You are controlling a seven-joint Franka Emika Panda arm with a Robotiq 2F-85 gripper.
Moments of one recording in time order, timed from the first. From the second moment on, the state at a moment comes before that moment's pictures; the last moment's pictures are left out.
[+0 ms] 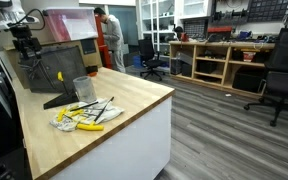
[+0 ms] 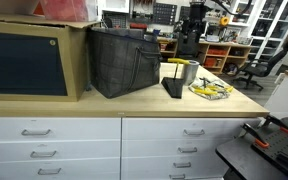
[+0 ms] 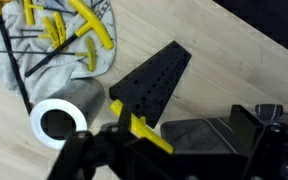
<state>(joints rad) 0.19 0.11 0.17 -1.89 -0.05 1.98 0.20</state>
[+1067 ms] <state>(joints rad) 0.20 -0.25 0.20 -2.16 0.05 1.81 0.46</state>
